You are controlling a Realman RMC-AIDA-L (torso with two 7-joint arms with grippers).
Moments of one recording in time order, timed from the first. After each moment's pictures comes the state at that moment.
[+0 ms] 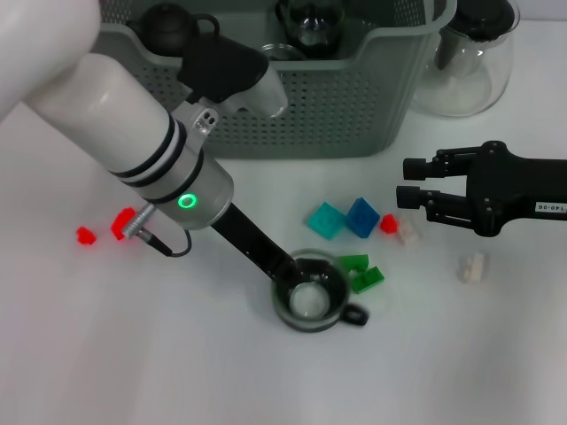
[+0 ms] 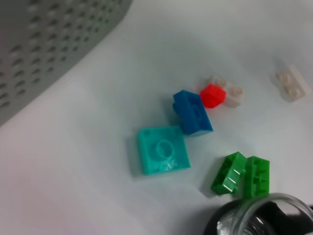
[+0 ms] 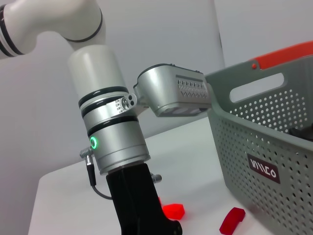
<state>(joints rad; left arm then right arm) -0.68 -2.18 1.47 1.04 2.44 1.44 -2.59 0.53 2.07 -0.67 -0.66 -2.03 -1.70 1.34</state>
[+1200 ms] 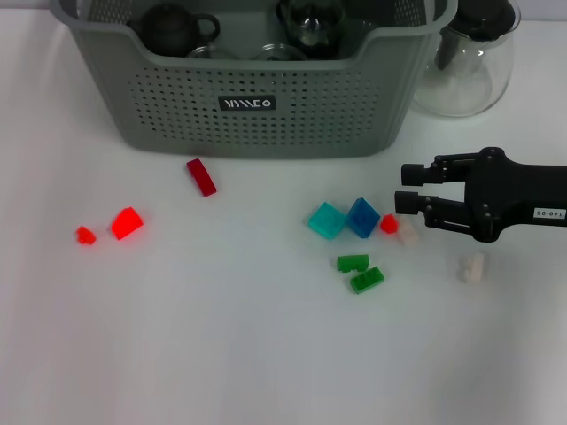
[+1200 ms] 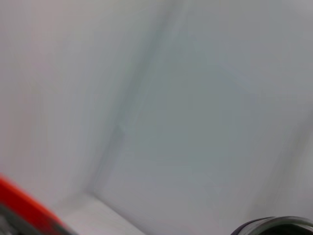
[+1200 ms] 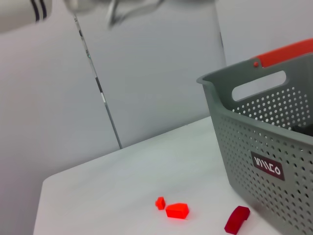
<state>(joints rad) -0.84 -2.04 0.70 1.01 1.90 1.63 -2.21 0.52 2.07 -0.67 -0.64 -2.03 -1.70 1.34</state>
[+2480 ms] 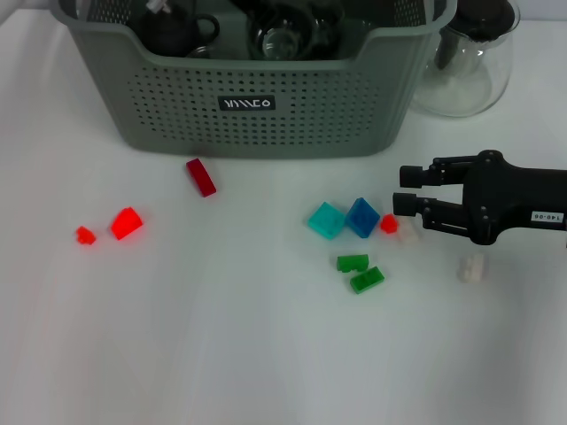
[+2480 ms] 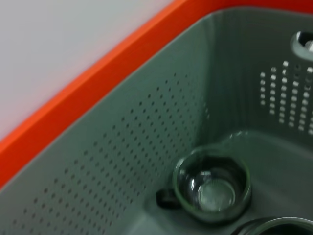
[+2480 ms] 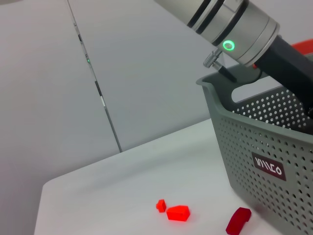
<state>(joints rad) -1.12 -2.11 1.30 0.67 2.86 0.82 -2.60 0.51 2.08 -0.67 -0.64 -2.03 -1.70 1.33</state>
